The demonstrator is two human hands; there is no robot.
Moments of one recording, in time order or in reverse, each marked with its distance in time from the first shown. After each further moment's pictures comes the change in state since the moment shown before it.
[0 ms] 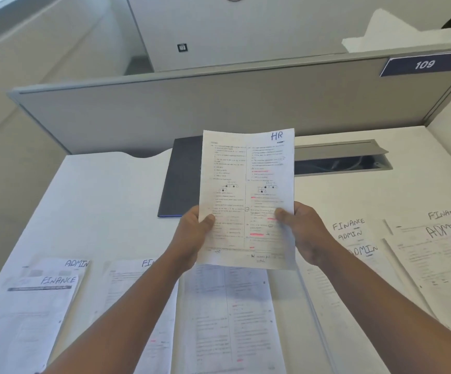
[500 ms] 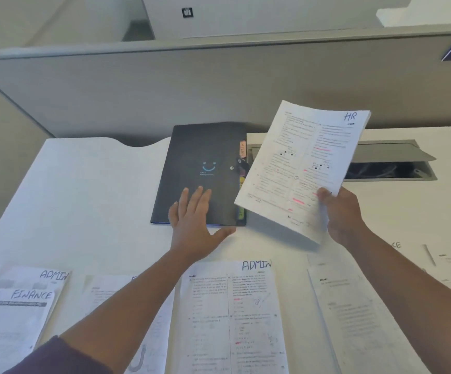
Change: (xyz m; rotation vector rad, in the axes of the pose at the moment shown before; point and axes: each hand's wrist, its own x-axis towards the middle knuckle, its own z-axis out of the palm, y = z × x) left_hand 0.114 -0.060 -0.021 1.172 0.201 0.317; right_hand 0.151 0.008 -0.046 0.100 0.321 -0.005
